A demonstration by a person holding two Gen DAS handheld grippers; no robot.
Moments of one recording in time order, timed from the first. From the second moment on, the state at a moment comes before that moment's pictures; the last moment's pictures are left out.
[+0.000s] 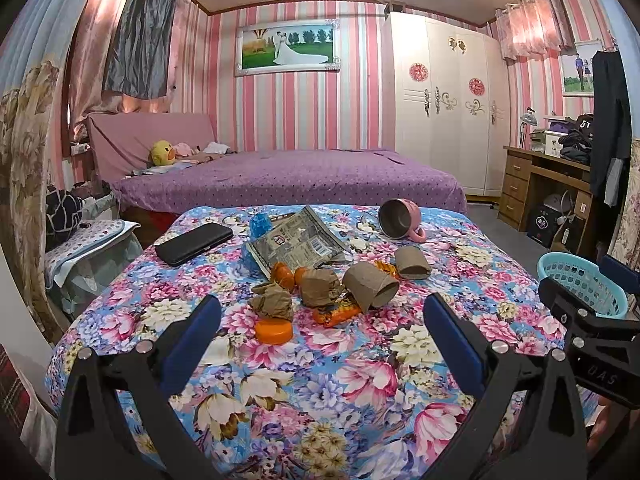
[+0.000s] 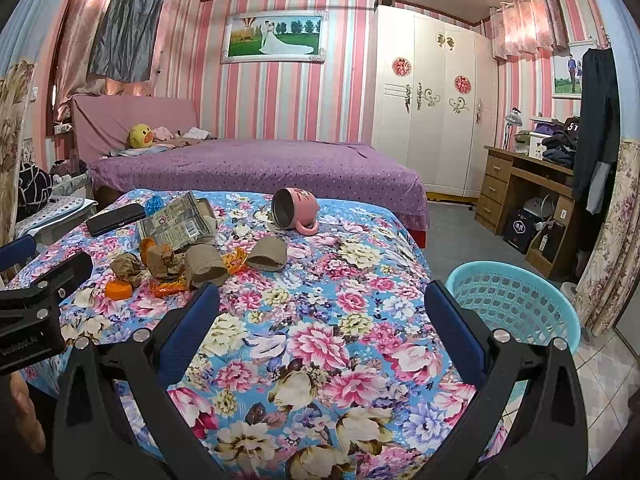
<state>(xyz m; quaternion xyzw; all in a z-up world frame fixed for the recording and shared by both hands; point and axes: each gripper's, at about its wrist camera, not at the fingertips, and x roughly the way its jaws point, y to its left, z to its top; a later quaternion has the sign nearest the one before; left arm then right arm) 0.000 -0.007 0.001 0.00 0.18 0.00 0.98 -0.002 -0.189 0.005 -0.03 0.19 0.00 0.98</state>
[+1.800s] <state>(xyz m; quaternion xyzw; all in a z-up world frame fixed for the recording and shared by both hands) -0.001 -0.010 0.002 0.01 0.18 0.00 0.98 -0.003 -0.189 0.005 -0.04 0.19 0.00 0.98</state>
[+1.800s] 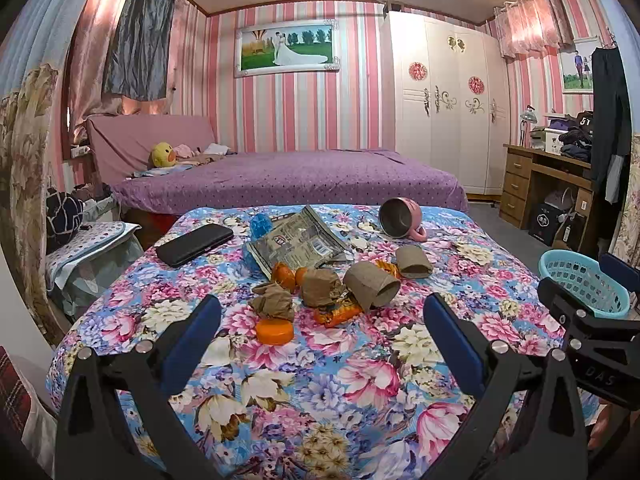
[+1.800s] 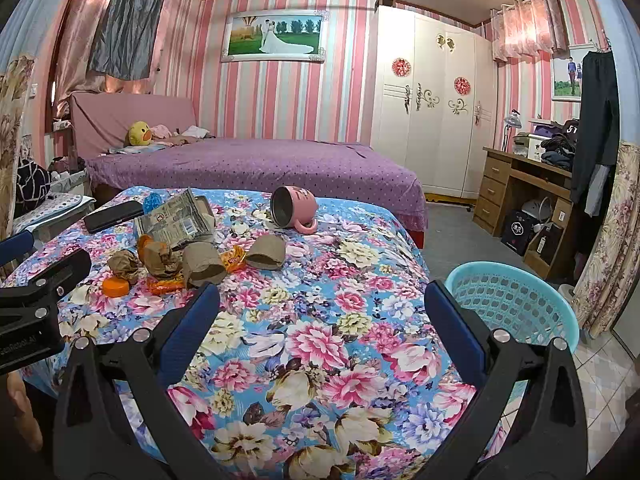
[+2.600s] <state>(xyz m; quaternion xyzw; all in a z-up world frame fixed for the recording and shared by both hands) 0.002 0.003 -0.005 0.00 0.19 0.01 0.98 0.001 -0.197 -0.006 -0.03 0.20 -0.01 0.98</state>
